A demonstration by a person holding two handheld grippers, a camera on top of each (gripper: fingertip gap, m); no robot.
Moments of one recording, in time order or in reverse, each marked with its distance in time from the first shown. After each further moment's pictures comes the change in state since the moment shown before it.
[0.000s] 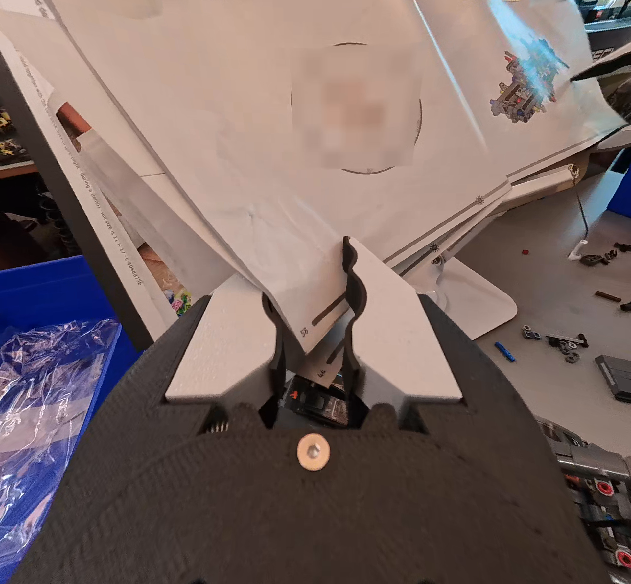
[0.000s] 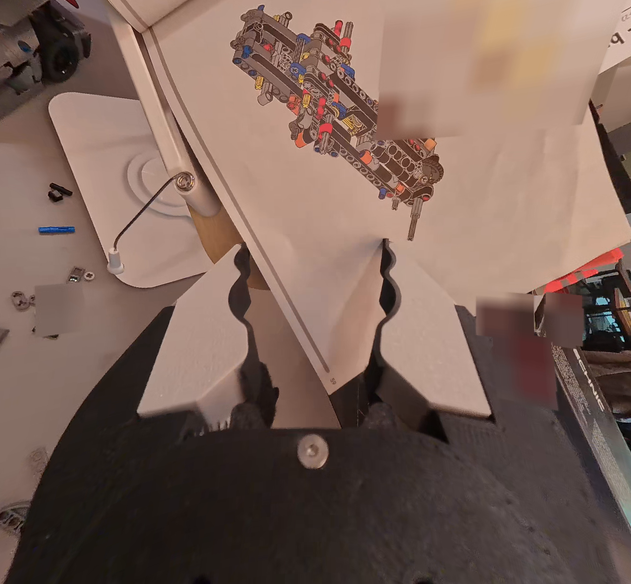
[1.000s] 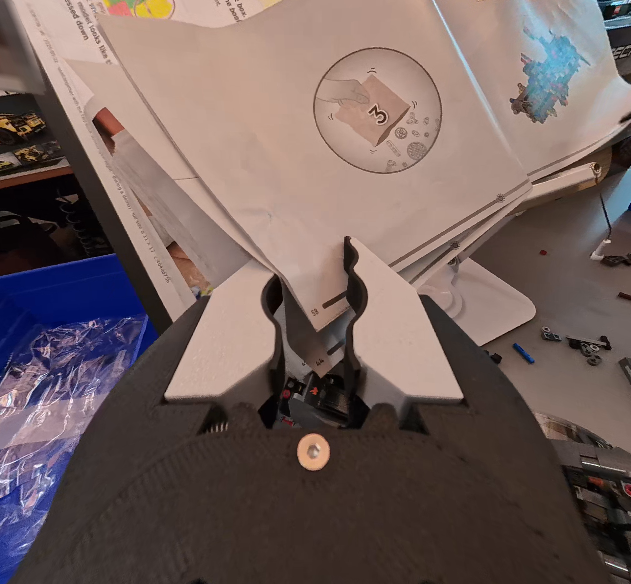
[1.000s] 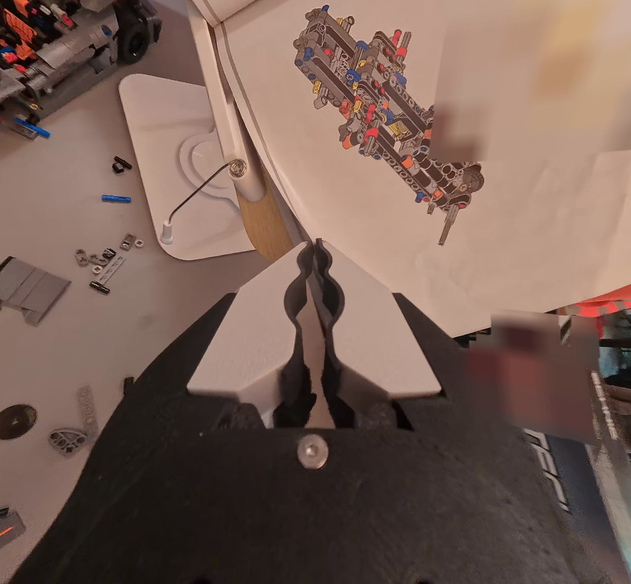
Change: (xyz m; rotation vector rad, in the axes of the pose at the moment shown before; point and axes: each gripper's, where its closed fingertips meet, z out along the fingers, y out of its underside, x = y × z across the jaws) left arm -0.013 -0.002 -0.004 0.008 -0.029 0.017; right arm -0.019 0.000 -0.014 -0.025 -0.138 -0.052
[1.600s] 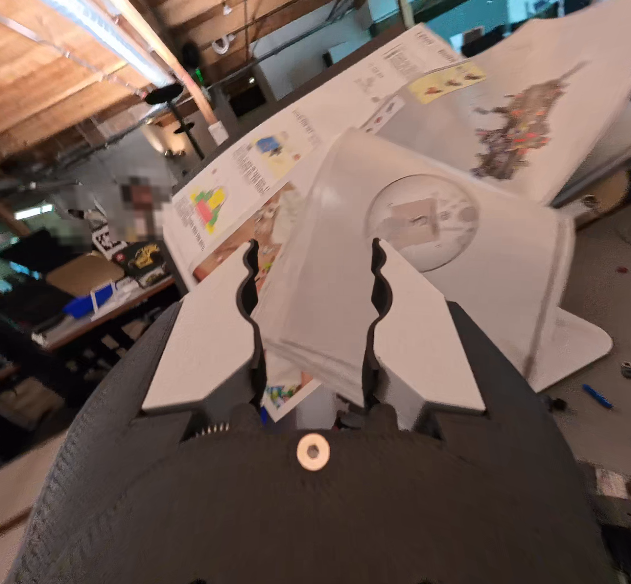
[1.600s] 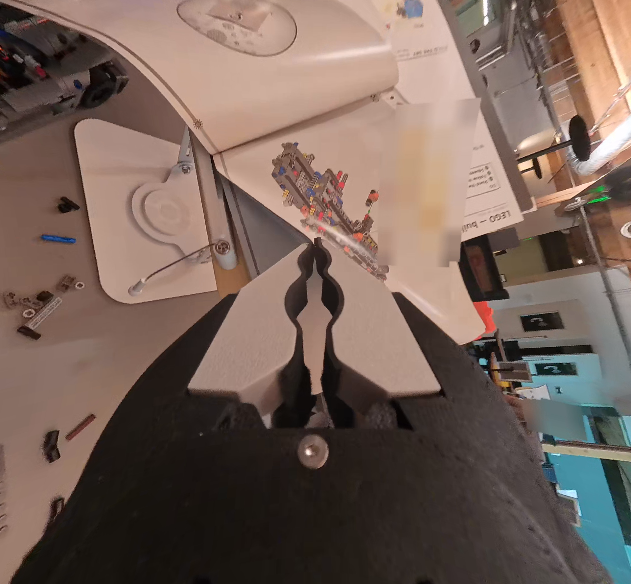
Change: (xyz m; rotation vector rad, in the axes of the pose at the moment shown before) left arm 0.035 -0.084 -0.034 0.167 -0.167 0.341; right arm 0.005 -0.072 -0.036 0.106 0.236 -0.241
